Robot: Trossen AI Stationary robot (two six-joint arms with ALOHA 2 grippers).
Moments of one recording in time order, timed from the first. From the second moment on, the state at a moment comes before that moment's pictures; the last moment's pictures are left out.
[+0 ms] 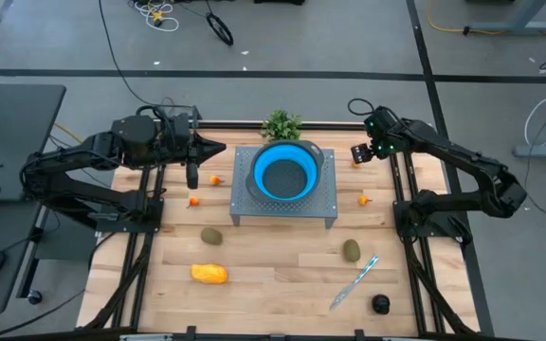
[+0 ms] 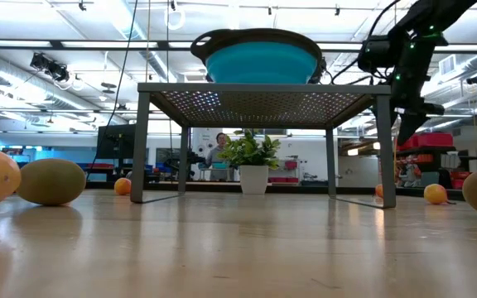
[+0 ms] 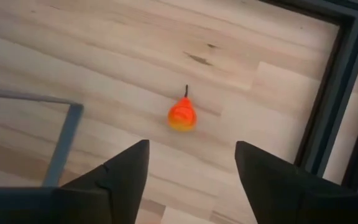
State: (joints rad) left arm 0.08 0.96 1.25 -0.48 -0.19 -0.15; right arm -0.82 1.17 0.86 -0.91 0.10 0.41
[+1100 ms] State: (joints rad) left arm 0.08 0.96 1.25 -0.51 -0.18 -0.17; right arm -0.82 1.28 0.67 -0.58 0.13 0.44
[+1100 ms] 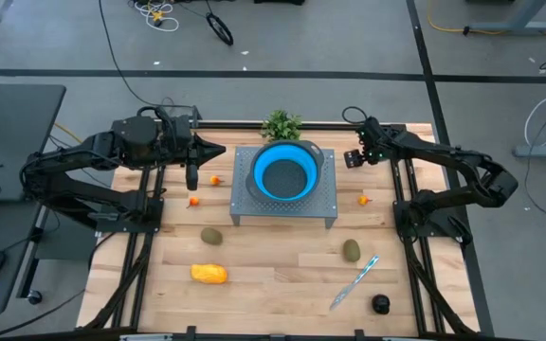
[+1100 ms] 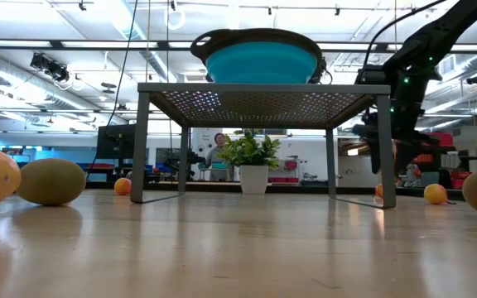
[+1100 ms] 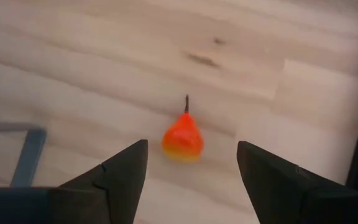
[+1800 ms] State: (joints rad) left arm 0.08 0.96 1.25 -0.51 -0.19 -0.16; right arm -0.81 1.34 0.67 -0.50 0.19 0.43
